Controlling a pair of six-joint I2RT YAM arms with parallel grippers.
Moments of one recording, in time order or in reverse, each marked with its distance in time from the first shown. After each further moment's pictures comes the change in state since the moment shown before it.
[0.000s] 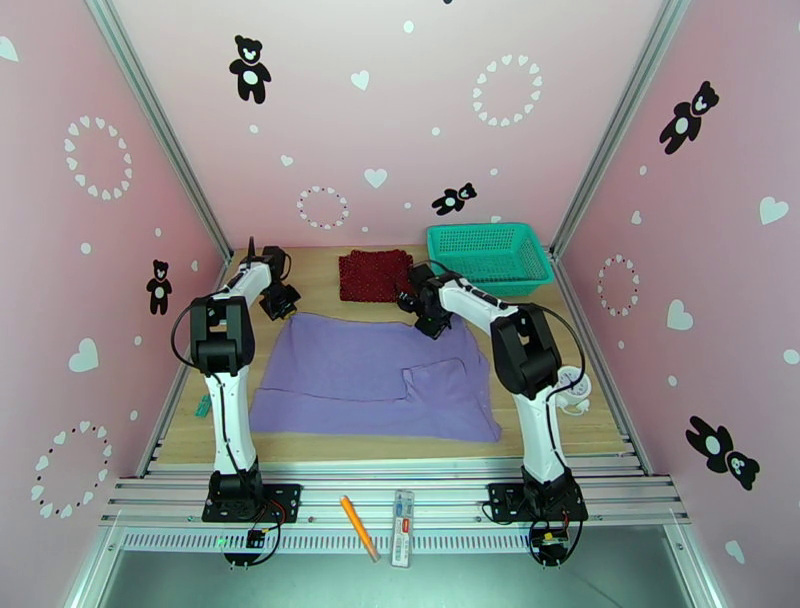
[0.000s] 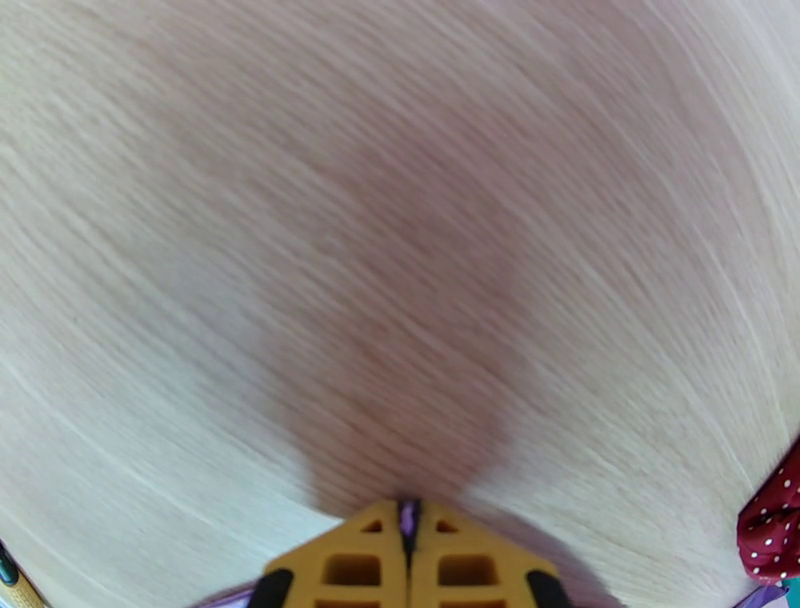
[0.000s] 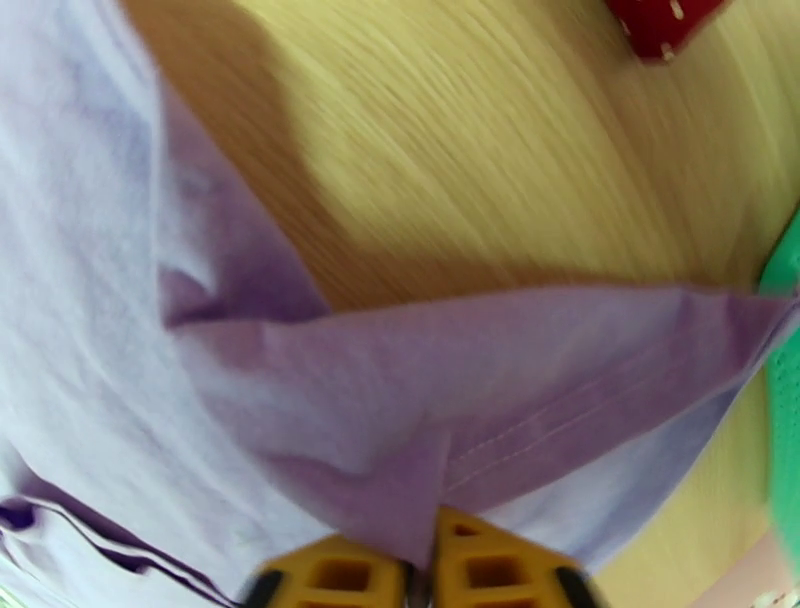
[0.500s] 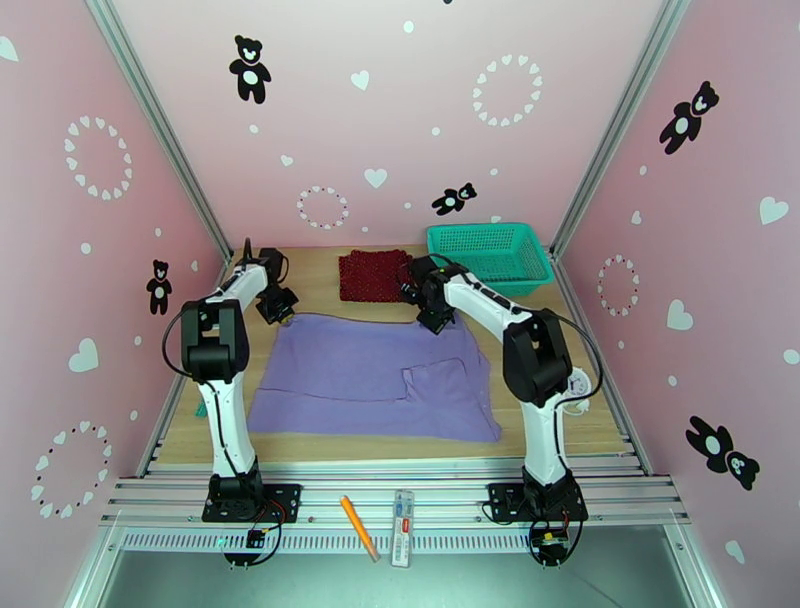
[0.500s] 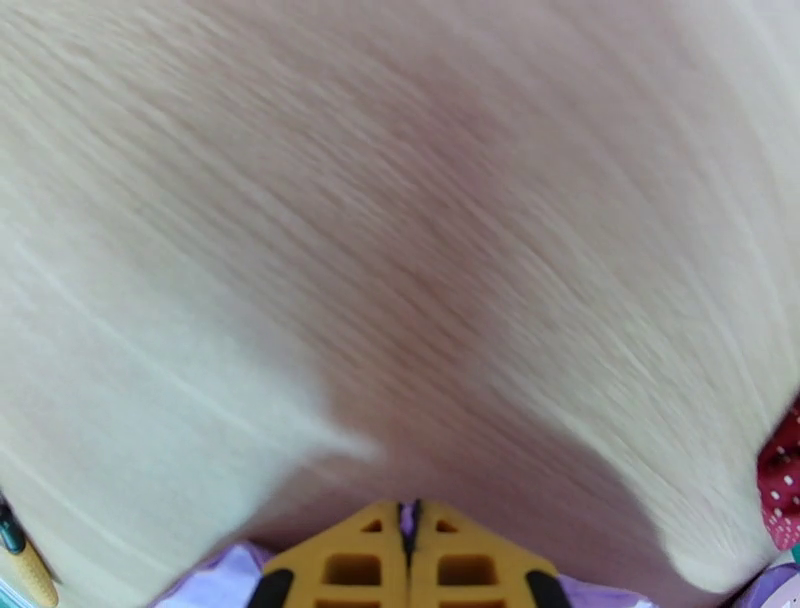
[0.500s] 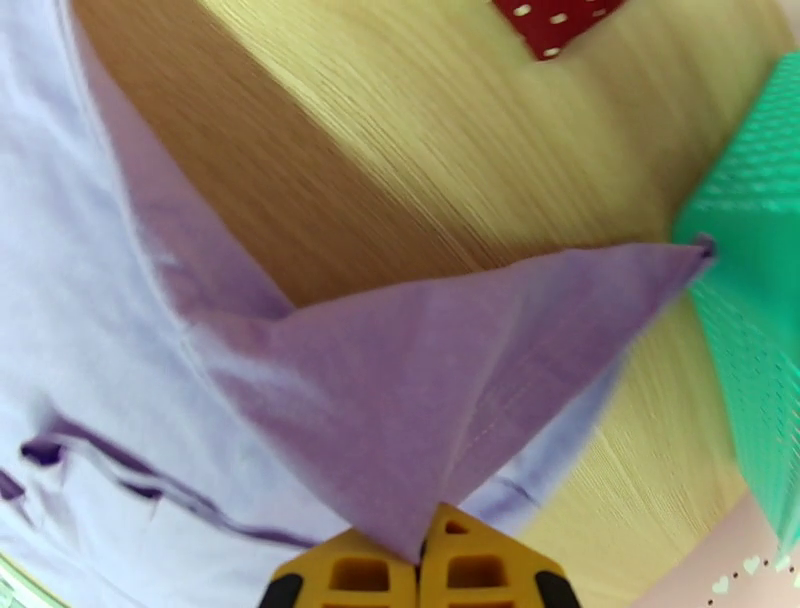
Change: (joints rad) left arm 0.000 -0.130 -0.101 -0.009 0.000 0.011; right arm 0.026 -0.144 0.001 -0.090 0.048 0.034
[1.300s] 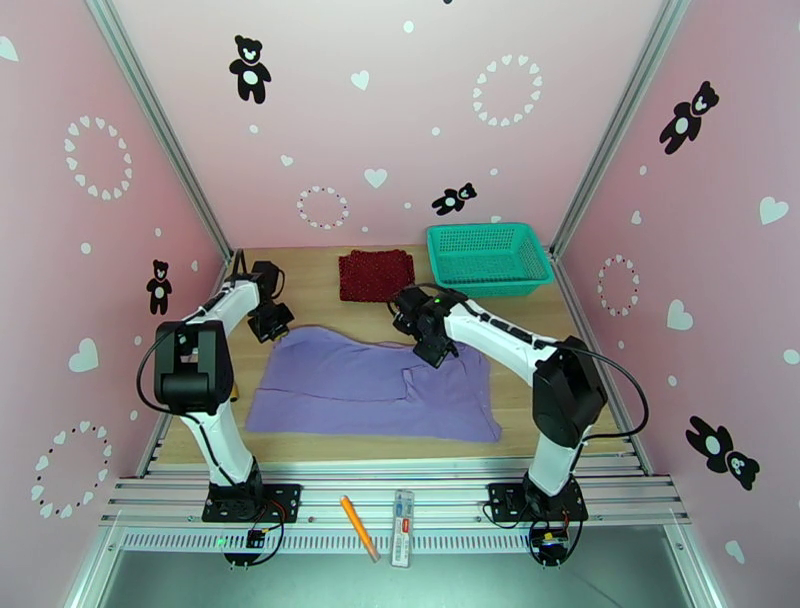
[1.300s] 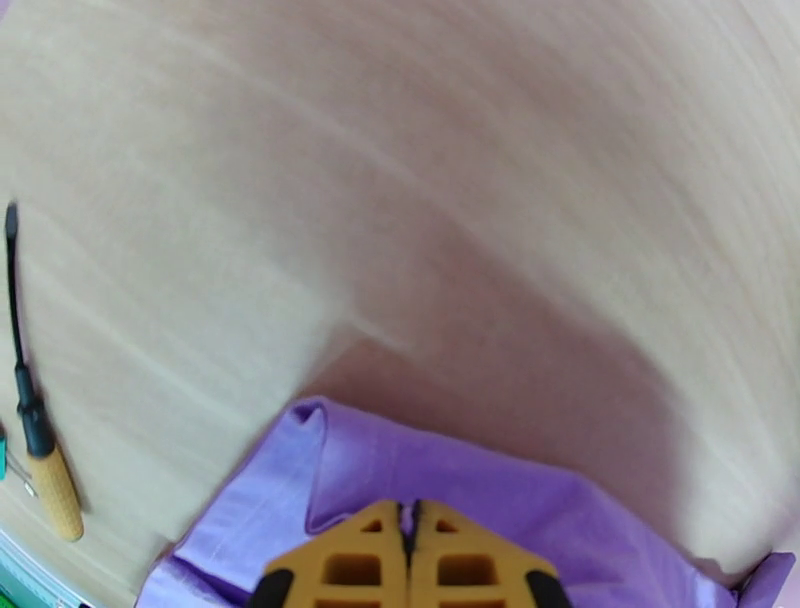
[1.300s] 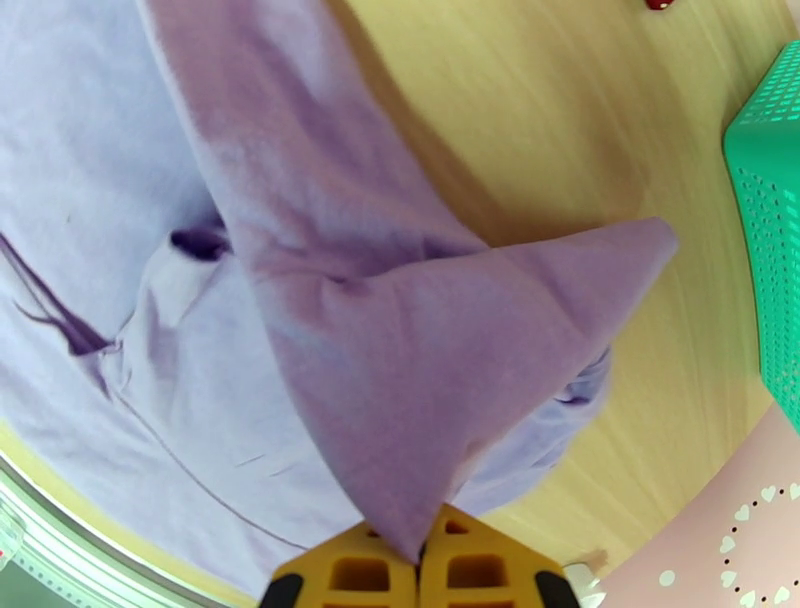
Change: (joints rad) left arm -0.029 -0.306 -0.388 0.048 -0.053 0.026; right arm 0.199 -0.237 -0.289 -0.074 0.060 0.165
